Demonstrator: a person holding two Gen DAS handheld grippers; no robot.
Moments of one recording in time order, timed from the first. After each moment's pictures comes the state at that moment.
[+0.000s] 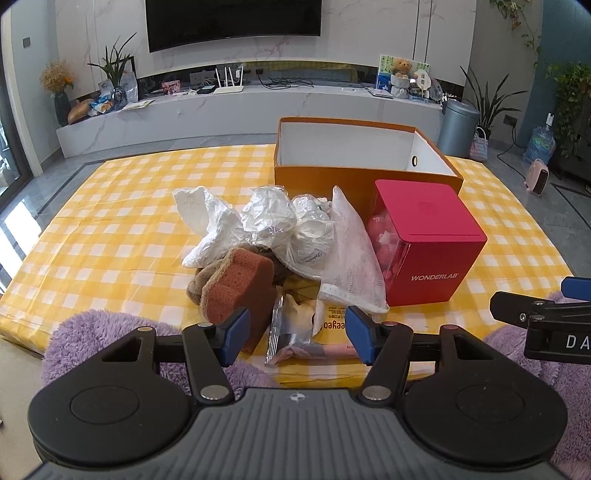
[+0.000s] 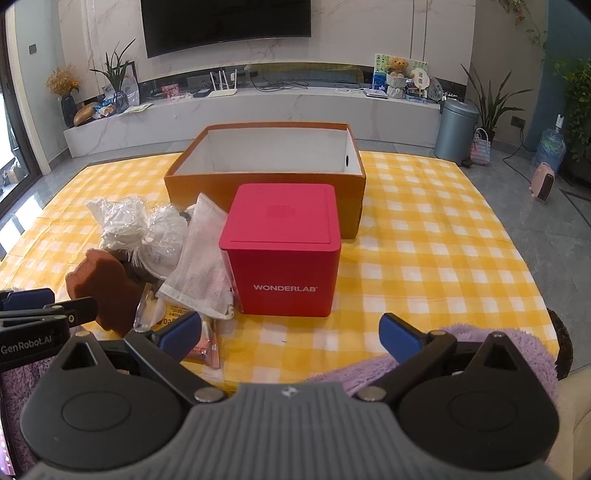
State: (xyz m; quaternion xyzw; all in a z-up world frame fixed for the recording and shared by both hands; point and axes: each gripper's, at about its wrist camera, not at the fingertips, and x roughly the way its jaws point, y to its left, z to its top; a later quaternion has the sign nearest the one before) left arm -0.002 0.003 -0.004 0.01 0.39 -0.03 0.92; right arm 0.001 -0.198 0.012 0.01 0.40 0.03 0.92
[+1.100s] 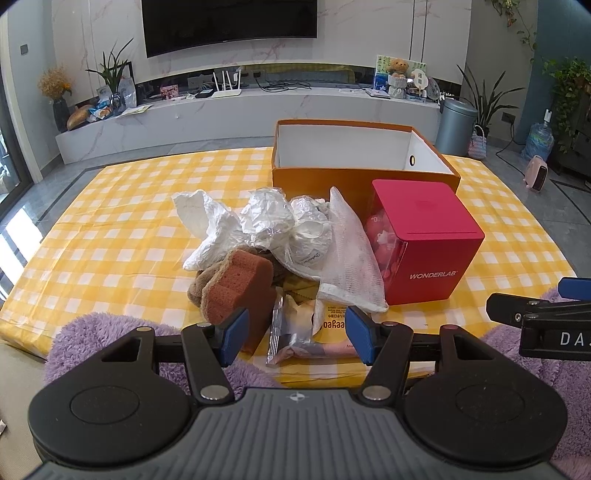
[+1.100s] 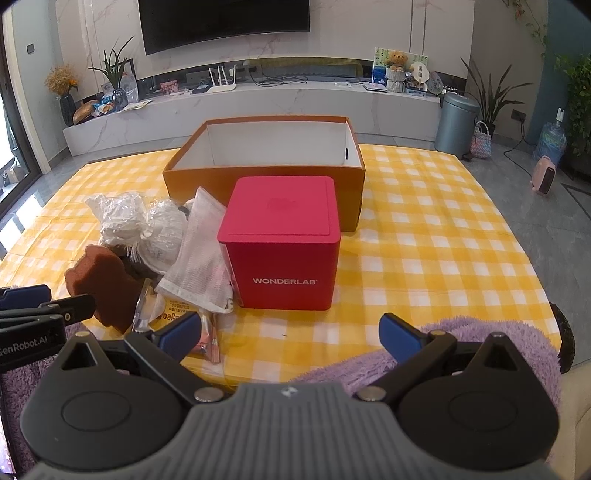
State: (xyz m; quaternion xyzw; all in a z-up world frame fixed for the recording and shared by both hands) left arm -0.005 0.001 -0.003 0.02 0.39 -0.03 0.92; right arm 0.000 -0.202 0.008 0.02 0.41 0.03 0.91
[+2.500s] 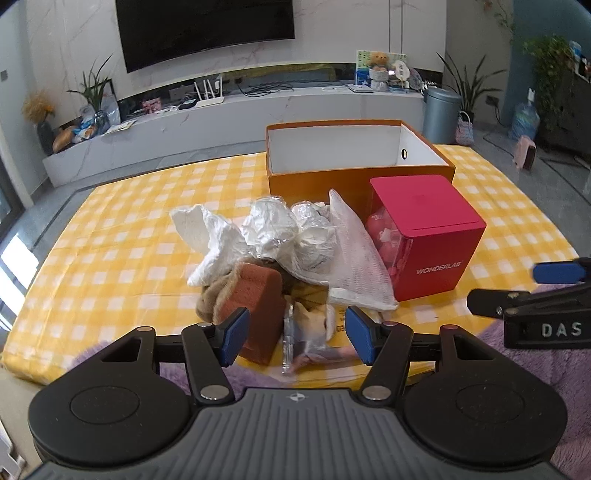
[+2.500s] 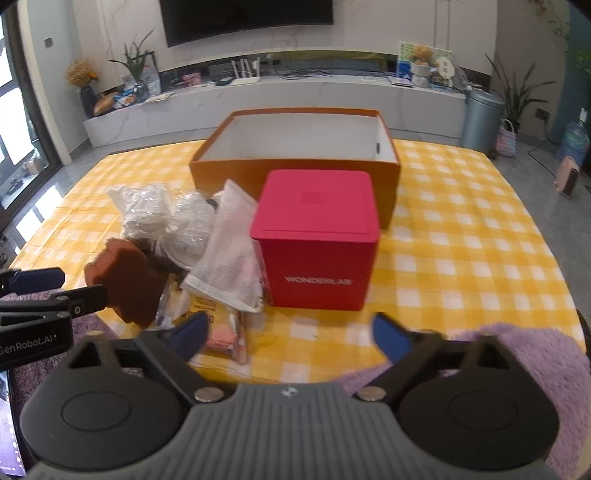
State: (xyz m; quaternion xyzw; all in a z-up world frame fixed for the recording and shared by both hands) left arm 0.004 0.012 0.001 0.06 0.39 -0.06 0.92; right arm 0.014 -0.185 -0.001 0.02 0.41 0.07 0.91
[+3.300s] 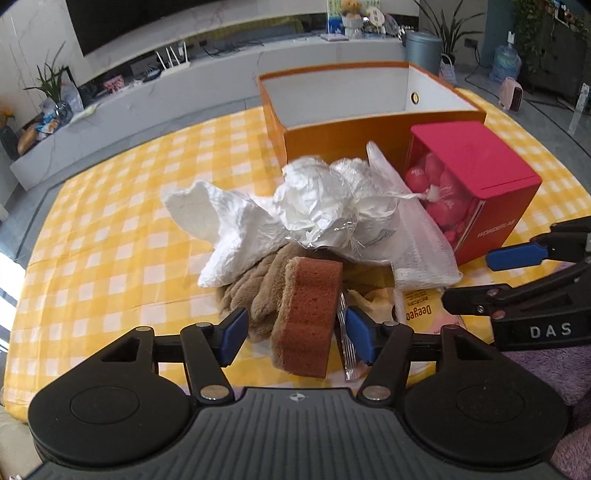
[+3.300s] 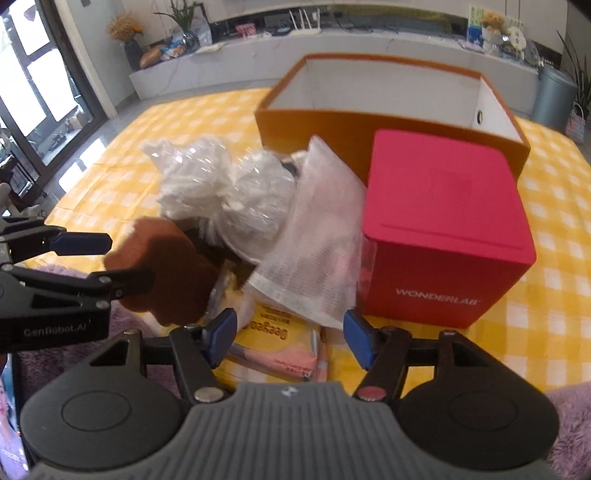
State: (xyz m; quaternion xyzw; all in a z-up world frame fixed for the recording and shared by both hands) left arm 0.082 0.055 -0.042 0.11 0.46 -0.11 0.88; right arm 0.085 -0.125 -0.049 0.02 0.49 0.16 0.86
